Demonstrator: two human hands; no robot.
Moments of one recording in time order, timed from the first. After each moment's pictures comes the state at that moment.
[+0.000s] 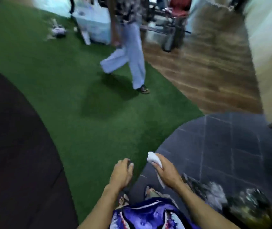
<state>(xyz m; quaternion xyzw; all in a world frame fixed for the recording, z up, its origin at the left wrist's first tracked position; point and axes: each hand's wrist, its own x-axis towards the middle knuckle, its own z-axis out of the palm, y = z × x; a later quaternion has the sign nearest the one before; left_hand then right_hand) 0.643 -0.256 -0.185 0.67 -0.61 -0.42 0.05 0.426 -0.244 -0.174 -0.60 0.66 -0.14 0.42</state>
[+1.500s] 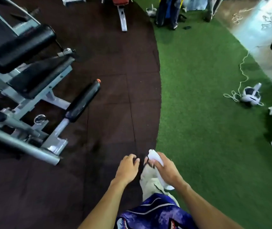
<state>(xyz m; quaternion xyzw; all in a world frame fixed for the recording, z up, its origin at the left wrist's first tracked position) 1.679 -0.886 -0.162 0.88 -0.13 -0.37 0.27 1.574 -1.044 -0.162 -0.81 0.31 0.11 0.48</state>
